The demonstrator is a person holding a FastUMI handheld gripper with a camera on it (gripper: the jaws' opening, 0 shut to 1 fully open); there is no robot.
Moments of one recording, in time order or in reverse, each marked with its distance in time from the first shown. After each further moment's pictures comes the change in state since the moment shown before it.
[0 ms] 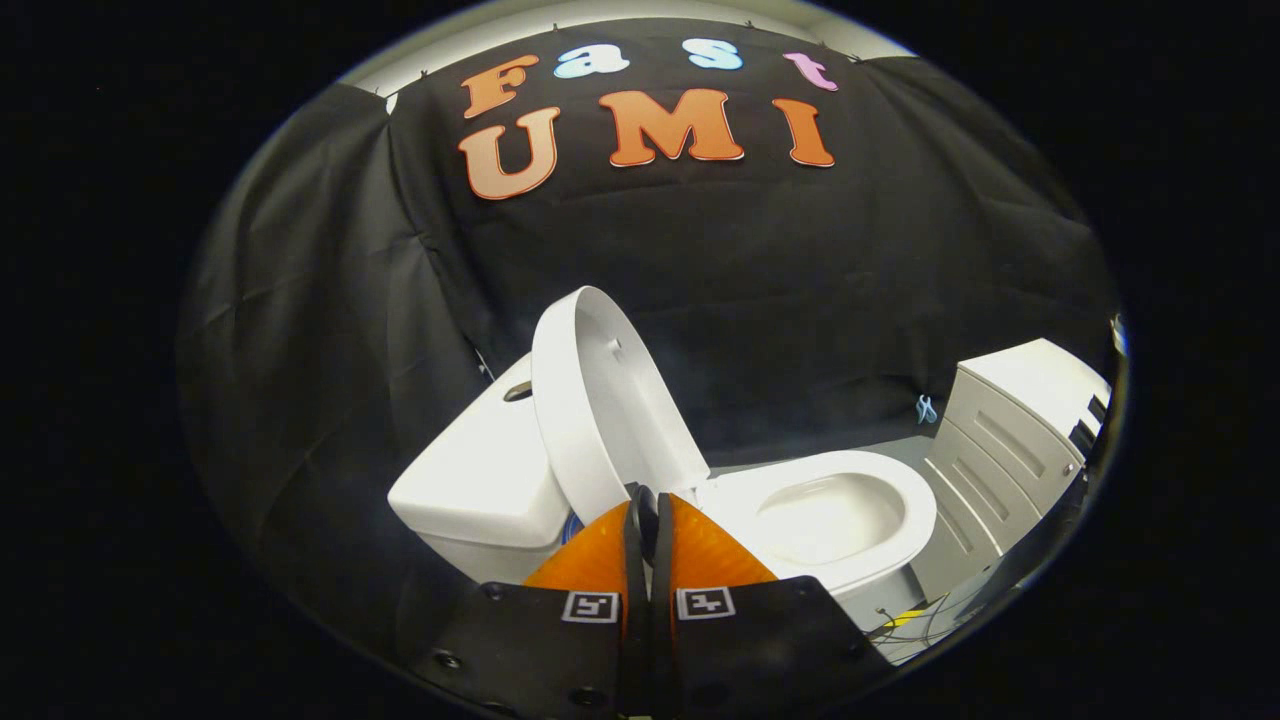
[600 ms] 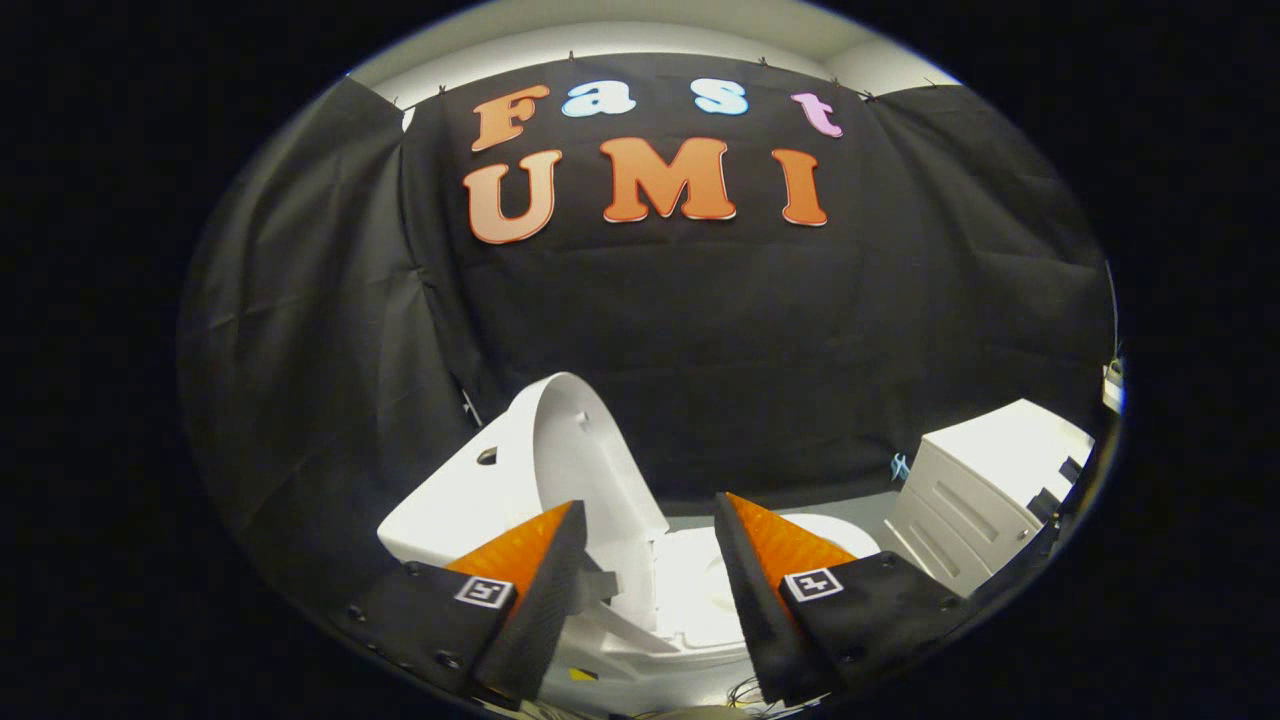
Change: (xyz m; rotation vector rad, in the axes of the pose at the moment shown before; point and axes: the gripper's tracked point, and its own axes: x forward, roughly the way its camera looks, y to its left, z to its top) arm -0.036 -0.051 0.092 -0.066 -0.165 -0.020
